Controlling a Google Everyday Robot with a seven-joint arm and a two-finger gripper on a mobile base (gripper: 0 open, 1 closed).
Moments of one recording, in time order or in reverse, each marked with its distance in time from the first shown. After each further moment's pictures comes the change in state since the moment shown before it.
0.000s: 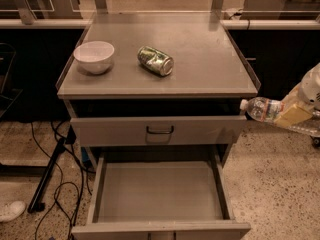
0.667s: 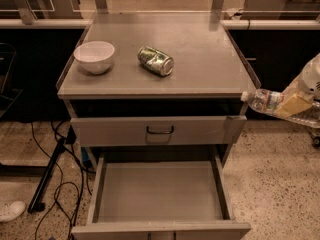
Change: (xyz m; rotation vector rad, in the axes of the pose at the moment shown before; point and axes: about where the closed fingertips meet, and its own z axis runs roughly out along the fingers) arm -0.007 -0.022 -0.003 -0.003 -0.005 0.013
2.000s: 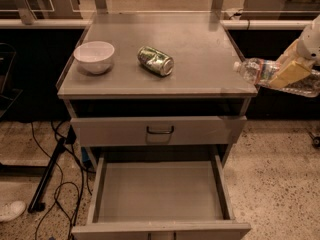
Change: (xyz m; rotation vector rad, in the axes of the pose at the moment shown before) arm -0.066 -0.019 -0.055 0.027 -0.098 -0.109
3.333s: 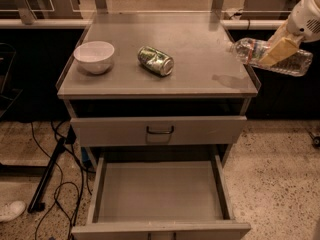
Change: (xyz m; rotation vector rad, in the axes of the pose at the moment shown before) arm -0.033 -0.048 0.000 -0.016 -0.046 0.021
